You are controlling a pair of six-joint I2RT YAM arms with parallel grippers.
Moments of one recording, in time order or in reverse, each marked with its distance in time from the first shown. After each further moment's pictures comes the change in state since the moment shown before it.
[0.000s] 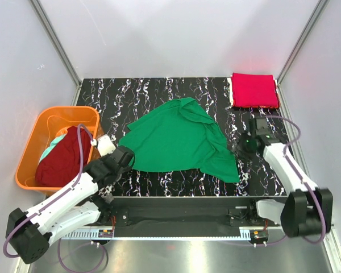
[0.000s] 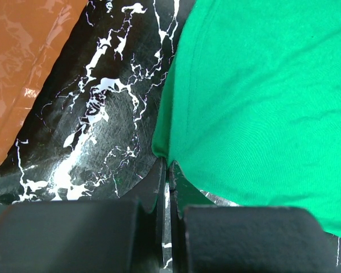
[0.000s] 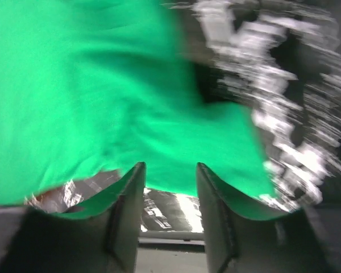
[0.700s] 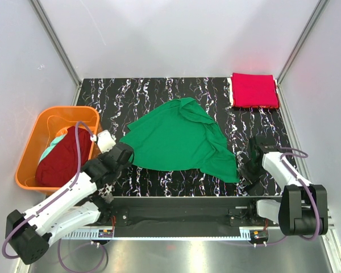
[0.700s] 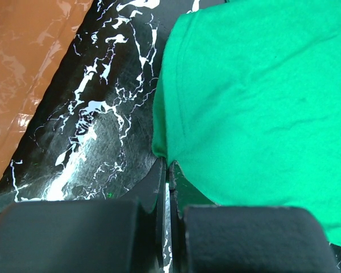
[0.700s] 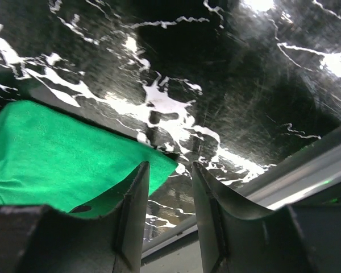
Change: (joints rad) left arm 0.000 -0.009 0.042 0.048 -0.025 0.072; right arm -0.121 -0.047 -0.246 -0.182 0.177 0.386
